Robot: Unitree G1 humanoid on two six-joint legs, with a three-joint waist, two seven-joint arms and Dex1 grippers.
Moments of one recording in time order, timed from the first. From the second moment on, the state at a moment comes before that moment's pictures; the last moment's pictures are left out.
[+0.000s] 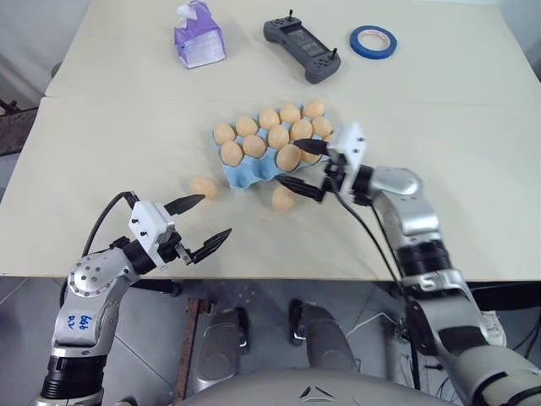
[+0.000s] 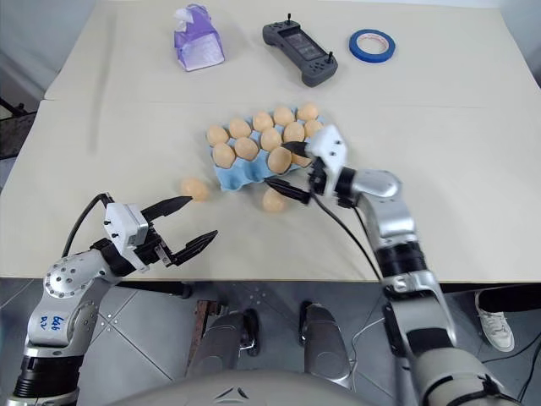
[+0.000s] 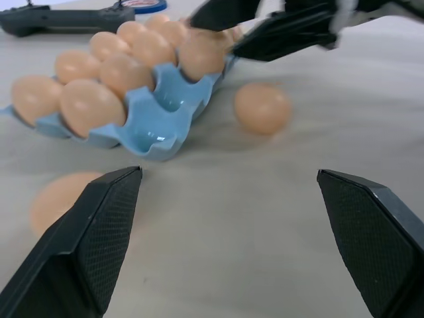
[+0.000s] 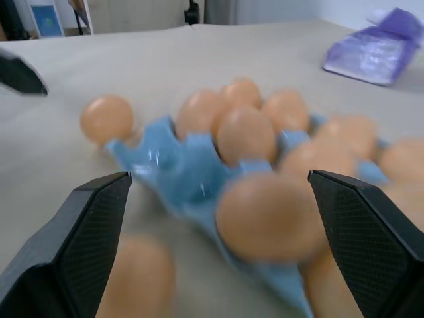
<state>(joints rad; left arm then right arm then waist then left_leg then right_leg) 0.08 0.54 0.14 -0.32 -0.39 0.14 -0.73 -0.58 -0.39 0.04 0.30 0.28 0.07 1.01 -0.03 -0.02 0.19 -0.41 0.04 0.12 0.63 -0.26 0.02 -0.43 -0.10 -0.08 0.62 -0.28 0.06</state>
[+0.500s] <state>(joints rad) -0.03 0.54 0.13 -0.21 -0.39 0.11 -0.80 -0.21 -0.61 -0.17 0.28 0.32 -0.13 1.07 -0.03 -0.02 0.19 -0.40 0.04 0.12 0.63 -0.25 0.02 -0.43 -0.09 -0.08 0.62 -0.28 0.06</state>
